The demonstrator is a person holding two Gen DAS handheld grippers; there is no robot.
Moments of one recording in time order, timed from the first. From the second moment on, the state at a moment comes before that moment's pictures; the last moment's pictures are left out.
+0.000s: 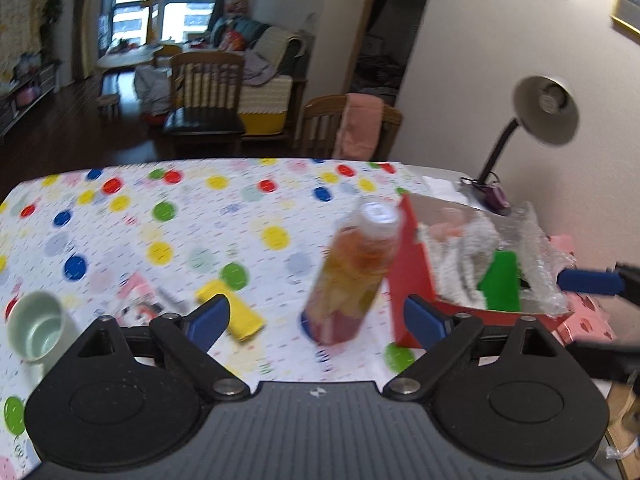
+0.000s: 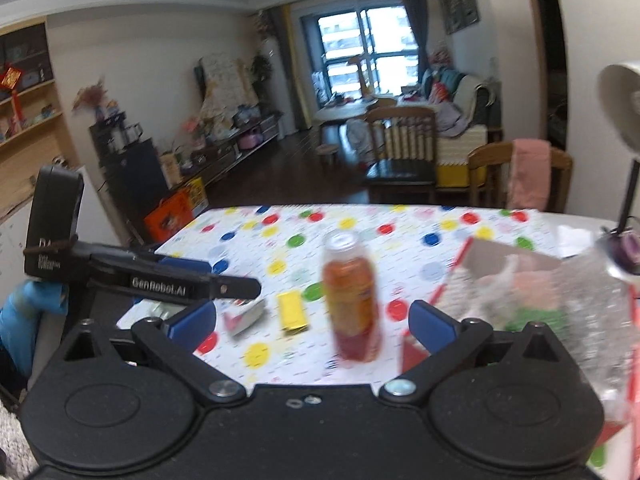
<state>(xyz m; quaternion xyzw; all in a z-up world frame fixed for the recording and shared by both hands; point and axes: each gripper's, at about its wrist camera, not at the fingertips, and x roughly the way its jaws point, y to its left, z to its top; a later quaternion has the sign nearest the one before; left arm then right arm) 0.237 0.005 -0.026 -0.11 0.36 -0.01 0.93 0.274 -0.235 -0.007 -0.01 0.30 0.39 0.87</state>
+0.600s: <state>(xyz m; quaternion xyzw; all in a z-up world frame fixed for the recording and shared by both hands) 0.288 0.118 -0.079 -0.23 0.43 0.08 0.87 0.285 -0.093 -0.077 -0.12 0.33 0.42 0.84</state>
